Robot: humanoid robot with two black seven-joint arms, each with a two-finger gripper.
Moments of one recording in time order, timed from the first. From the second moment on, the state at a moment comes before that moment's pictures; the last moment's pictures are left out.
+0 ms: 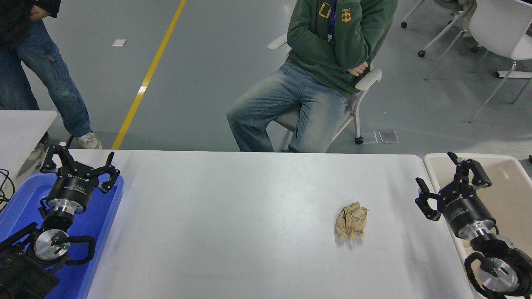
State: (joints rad) left arm -0.46 0.46 -0.83 -0.53 -0.19 -0.62 -0.49; right arm 0.13 -0.36 1.25 1.10 -0.47 0.15 0.32
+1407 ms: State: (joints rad) left arm -0.46 0.46 -0.84 -0.53 -0.19 -0.62 -0.49; right arm 0.31 -0.37 0.94 1.11 -0.69 -0.12 0.28
